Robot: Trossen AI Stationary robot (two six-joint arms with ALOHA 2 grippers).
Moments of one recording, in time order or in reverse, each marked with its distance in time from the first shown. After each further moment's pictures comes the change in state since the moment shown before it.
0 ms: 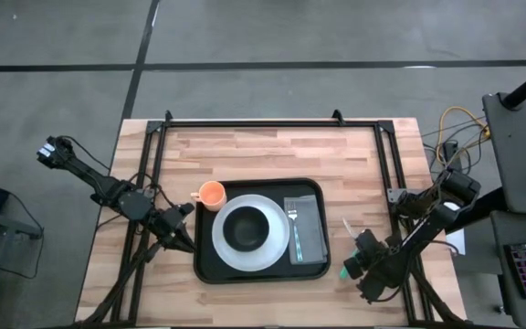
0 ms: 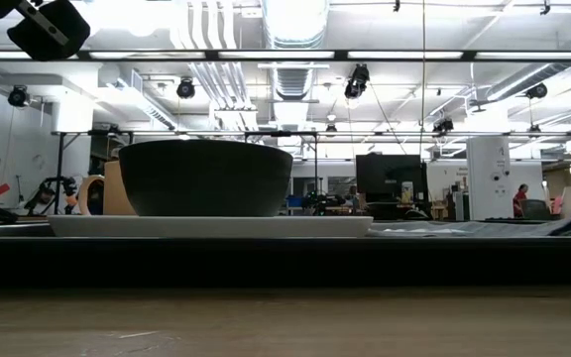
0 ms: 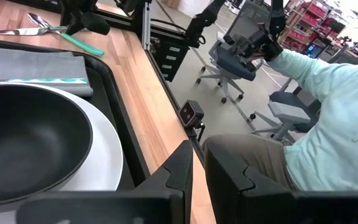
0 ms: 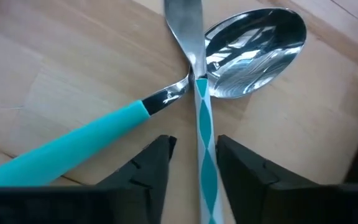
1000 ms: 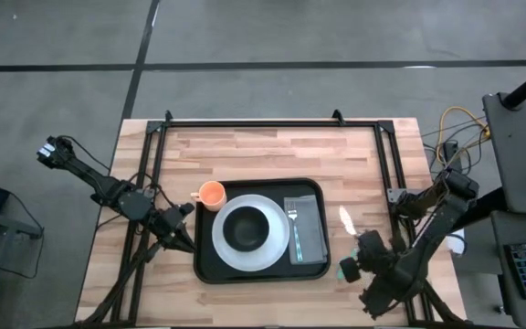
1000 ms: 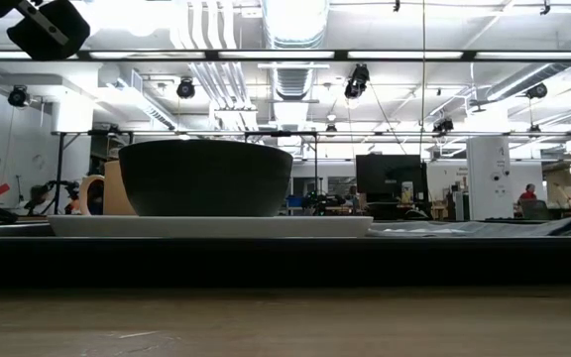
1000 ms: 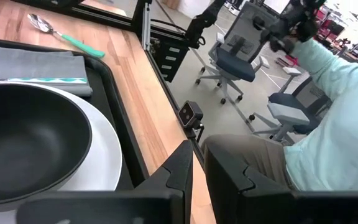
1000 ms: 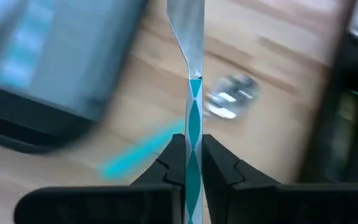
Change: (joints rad) left arm 0.000 0.000 0.000 0.003 0.000 -0.009; right arm -0.011 -0.016 0.514 -0.530 0.178 0.086
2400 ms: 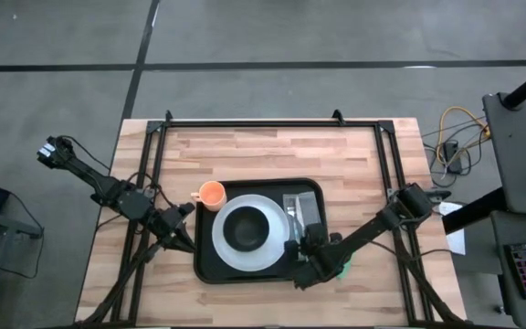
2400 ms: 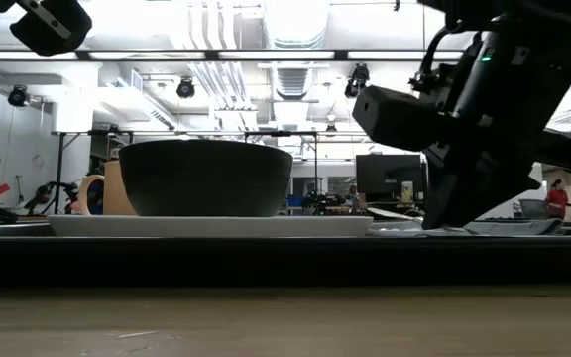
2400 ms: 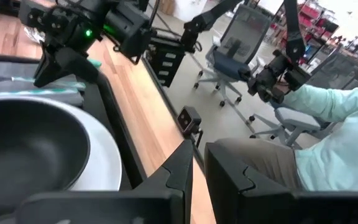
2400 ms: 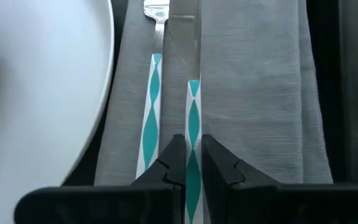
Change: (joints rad) left arm 0.000 0.000 0.000 0.026 0.005 0.043; right arm -0.379 0.348 -0.047 0.602 0.285 -0.139
